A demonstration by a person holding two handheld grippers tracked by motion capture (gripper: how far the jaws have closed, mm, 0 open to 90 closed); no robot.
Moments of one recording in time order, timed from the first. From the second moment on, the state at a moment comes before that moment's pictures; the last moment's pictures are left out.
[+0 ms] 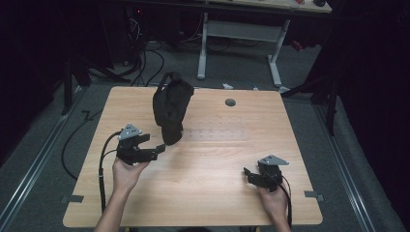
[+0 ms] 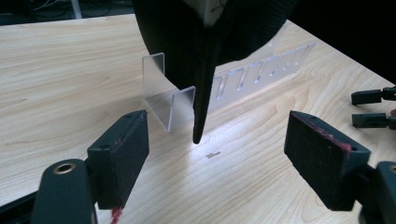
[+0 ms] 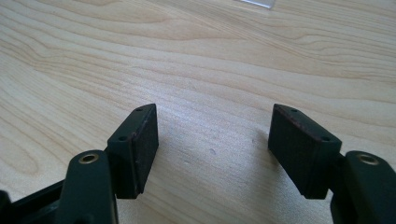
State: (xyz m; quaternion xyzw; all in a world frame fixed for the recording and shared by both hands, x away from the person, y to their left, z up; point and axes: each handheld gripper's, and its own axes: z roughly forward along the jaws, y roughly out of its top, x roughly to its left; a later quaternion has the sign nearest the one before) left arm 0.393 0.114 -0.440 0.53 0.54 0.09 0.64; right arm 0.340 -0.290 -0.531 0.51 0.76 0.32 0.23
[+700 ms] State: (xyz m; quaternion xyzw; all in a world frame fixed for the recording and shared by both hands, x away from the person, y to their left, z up) left arm 0.375 0.122 -0.456 0.54 0.55 0.10 0.63; right arm 0.340 -0.290 -0.531 0.51 0.76 0.32 0.23
